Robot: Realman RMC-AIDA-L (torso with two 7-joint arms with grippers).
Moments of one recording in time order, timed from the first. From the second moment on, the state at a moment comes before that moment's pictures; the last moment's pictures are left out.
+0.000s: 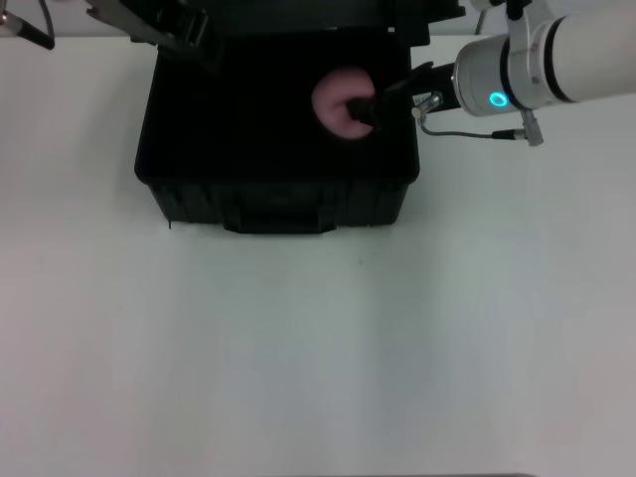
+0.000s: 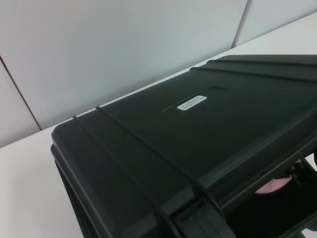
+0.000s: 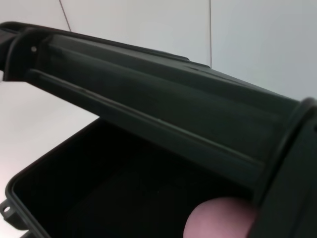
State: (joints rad) left arm -0.85 -2.05 1.26 1.59 -0.40 -1.71 0.12; right arm 0.83 2.07 -1.39 -0.65 1.06 0.81 -0.94
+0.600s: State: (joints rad) left arm -0.85 -2.05 1.26 1.59 -0.41 -1.71 0.12; right arm 0.84 2.07 -1.39 -0.65 1.06 0.80 -0.94
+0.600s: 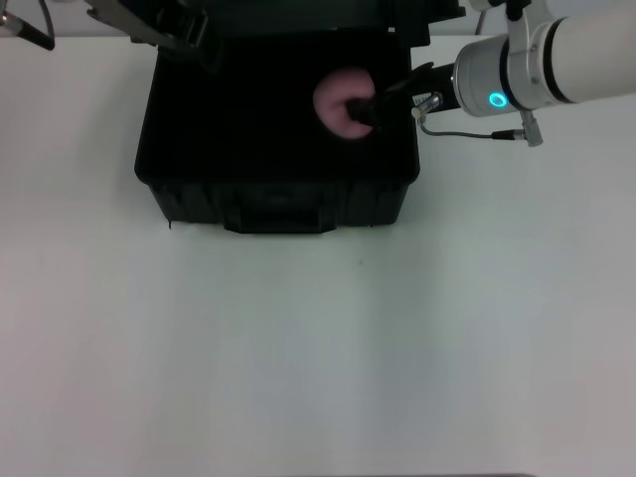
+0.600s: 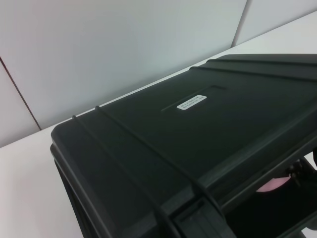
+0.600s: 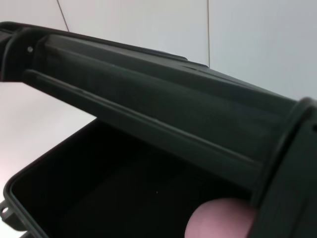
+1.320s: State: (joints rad) left arm -0.85 -2.05 1.26 1.59 -0.40 -1.71 0.13; right arm 0.84 2.07 -1.39 -0.65 1.06 0.81 -0.94
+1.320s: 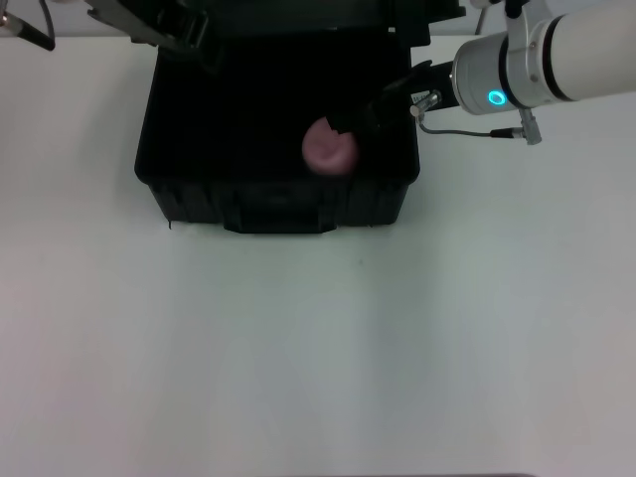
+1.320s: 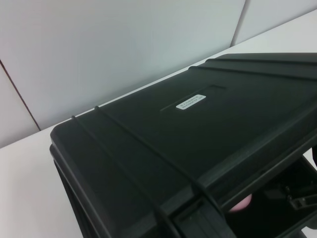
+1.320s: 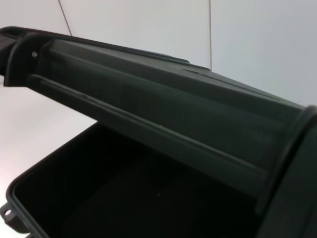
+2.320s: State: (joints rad) left arm -0.85 -2.05 1.26 1.59 -0.40 -1.71 0.13; right arm 0.85 2.06 -1.39 -0.66 1.05 0.87 -0.90
